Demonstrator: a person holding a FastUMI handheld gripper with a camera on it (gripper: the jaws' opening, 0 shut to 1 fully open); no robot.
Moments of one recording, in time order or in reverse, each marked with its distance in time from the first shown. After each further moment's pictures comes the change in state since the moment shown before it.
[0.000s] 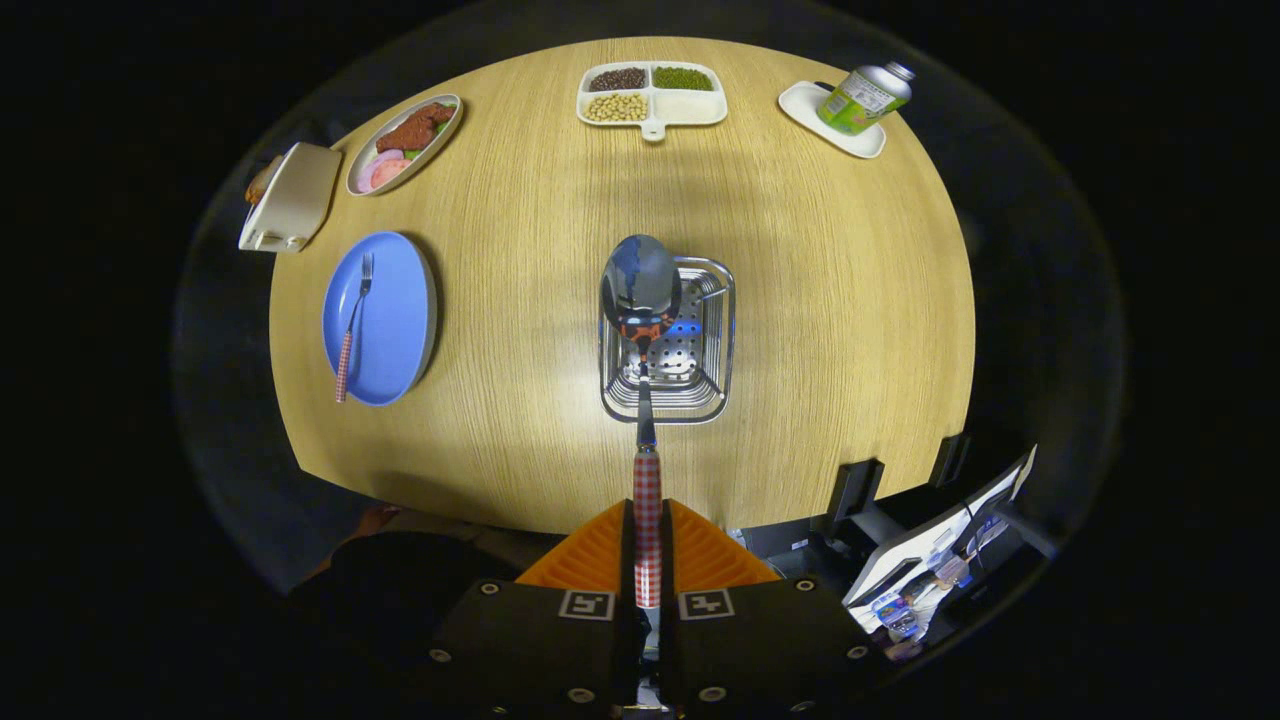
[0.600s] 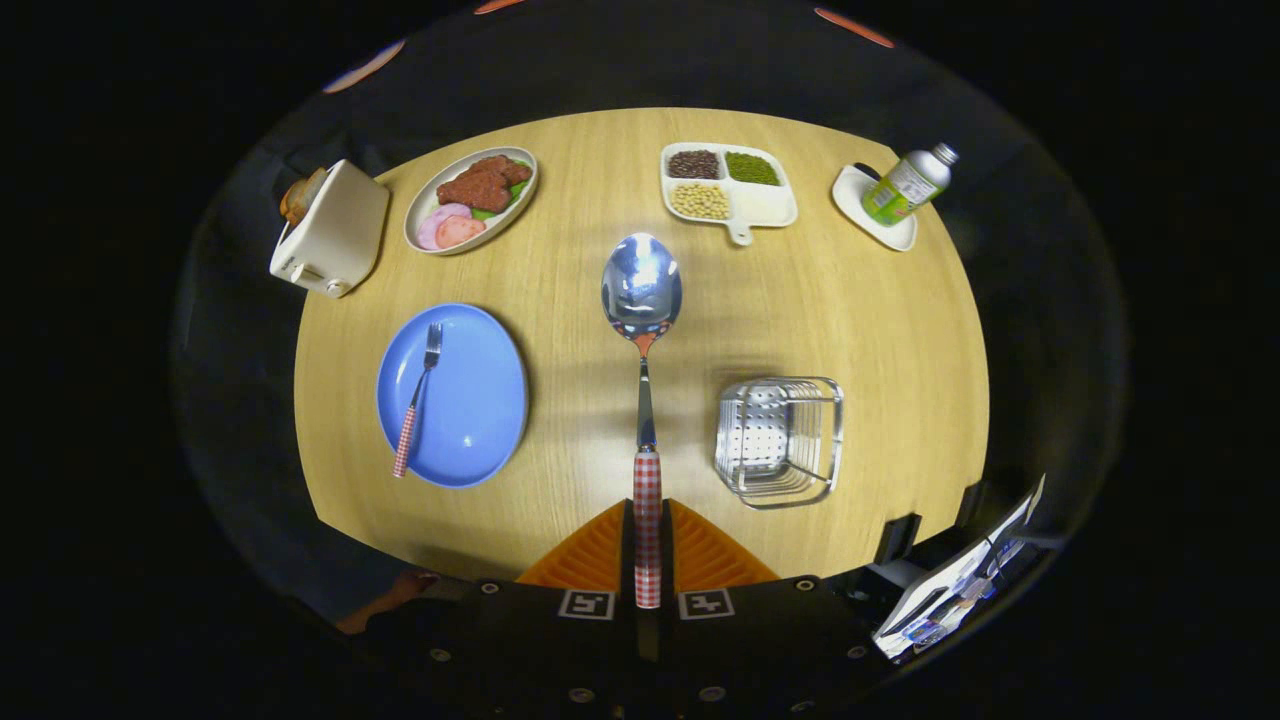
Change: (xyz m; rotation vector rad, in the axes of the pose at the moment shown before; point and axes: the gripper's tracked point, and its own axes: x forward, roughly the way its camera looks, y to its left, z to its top) arm -0.027 0.063 0.055 0.030 -0.283 -0.009
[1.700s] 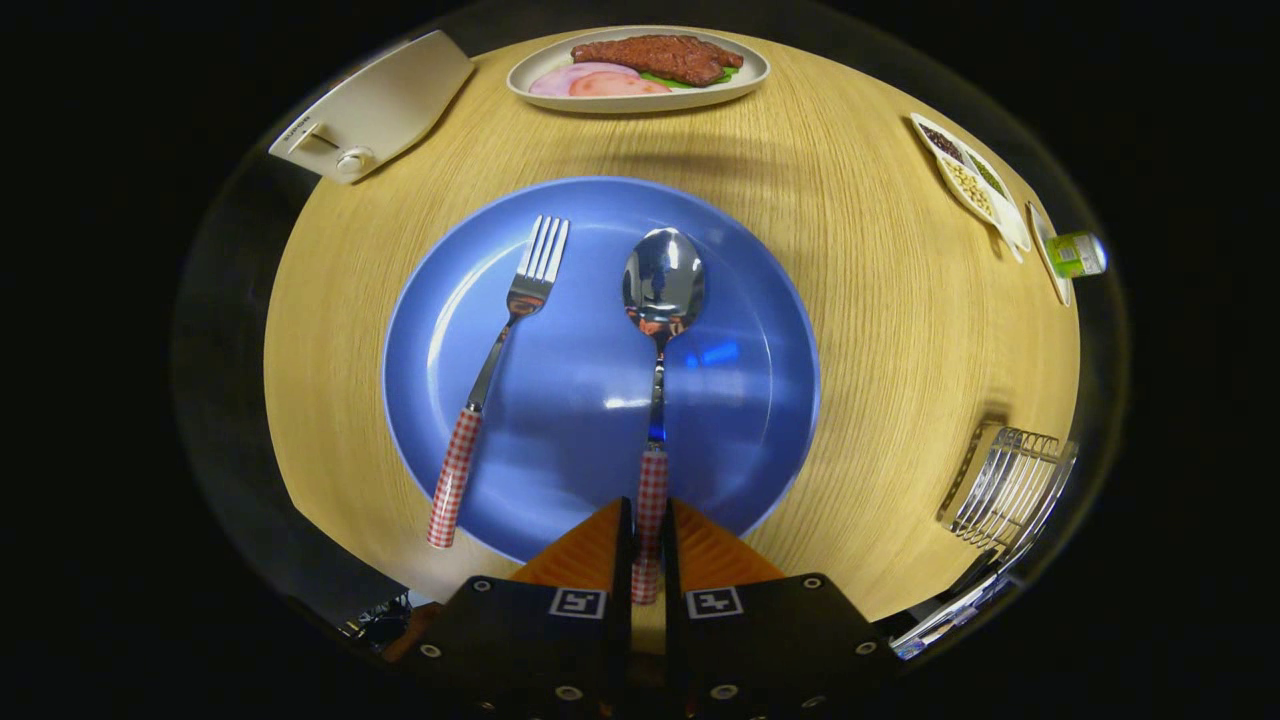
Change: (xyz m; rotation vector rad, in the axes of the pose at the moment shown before) arm 0.140 0.196 -0.011 -0.200 0.149 0.046
